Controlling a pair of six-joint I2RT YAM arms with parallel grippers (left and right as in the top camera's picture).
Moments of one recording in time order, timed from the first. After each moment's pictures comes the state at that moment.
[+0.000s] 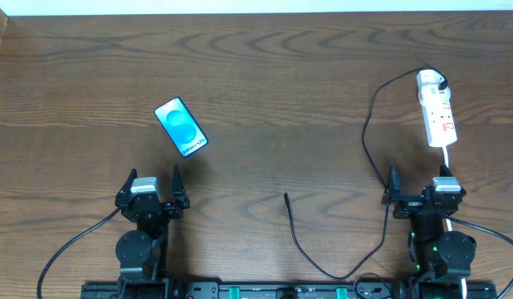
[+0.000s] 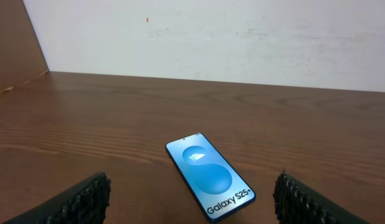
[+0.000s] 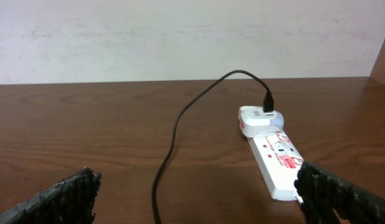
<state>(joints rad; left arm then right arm) 0.01 0.01 0.02 -0.12 -0.06 -0.04 -0.05 0.01 0.01 -0.07 -0.05 0.02</state>
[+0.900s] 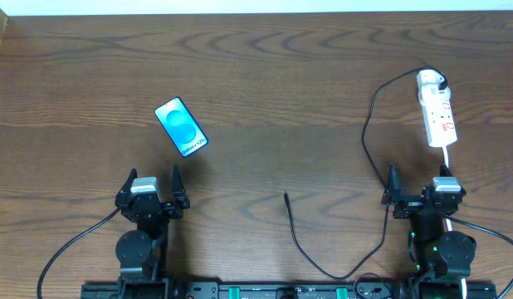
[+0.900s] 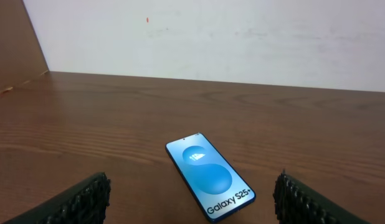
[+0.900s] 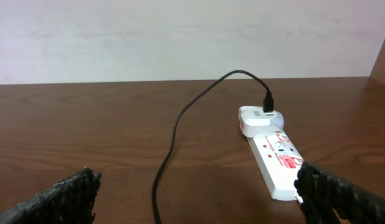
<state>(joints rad) 0.01 0.01 0.02 -0.12 -0.06 -0.04 -0.05 0.01 0.01 -0.07 -0.05 0.02</state>
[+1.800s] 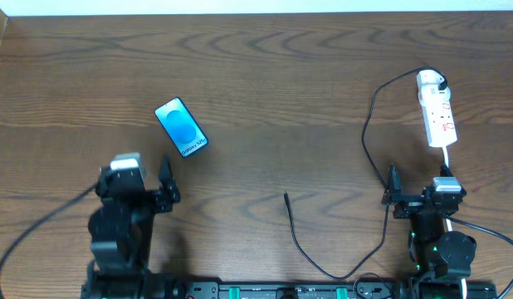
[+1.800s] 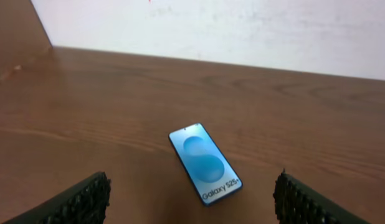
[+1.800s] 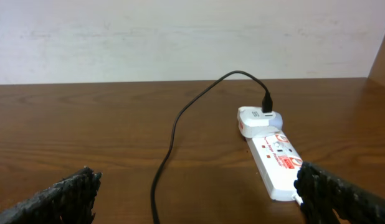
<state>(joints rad) 0.01 0.40 0.52 -0.46 -0.06 -0.09 -0.05 0.01 0.01 -0.07 -0.05 0.02</state>
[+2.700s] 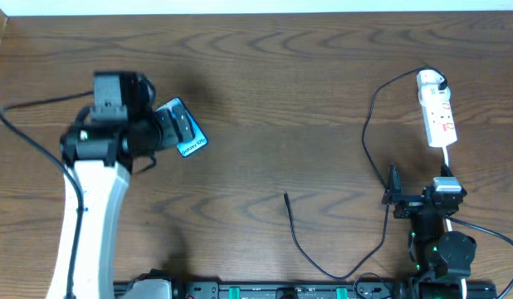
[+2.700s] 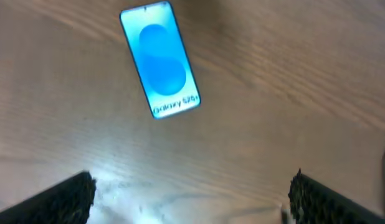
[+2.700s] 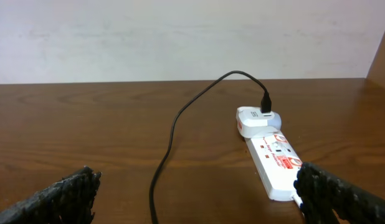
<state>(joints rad) 0.01 1.31 1.29 -1.06 0.13 -0.33 -0.05 0.01 0.01 -0.07 -0.05 0.02</state>
